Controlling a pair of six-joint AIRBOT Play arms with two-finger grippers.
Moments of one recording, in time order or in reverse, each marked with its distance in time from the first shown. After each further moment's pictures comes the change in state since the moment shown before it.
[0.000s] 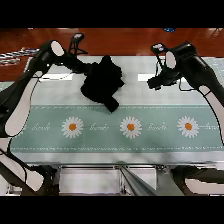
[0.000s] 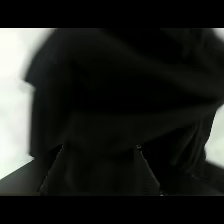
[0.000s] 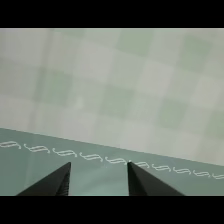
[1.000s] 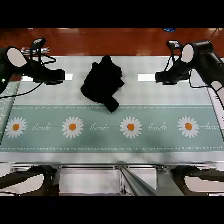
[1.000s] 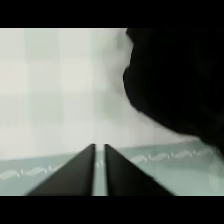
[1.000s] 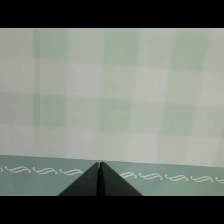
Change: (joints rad) left arm 0.143 0.511 -0.443 0.190 -0.016 -0.335; right arm -0.149 0.000 0.000 0.156 -0.079 0.026
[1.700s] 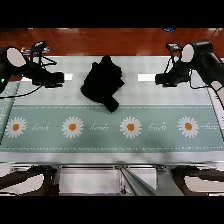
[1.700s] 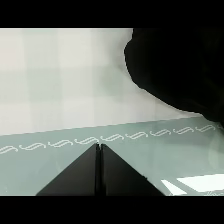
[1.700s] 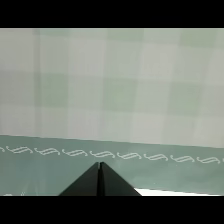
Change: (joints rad) left arm 0.002 0.011 0.000 0.002 -0.119 0.002; right arm 0.000 0.000 0.000 0.027 0.076 0.000
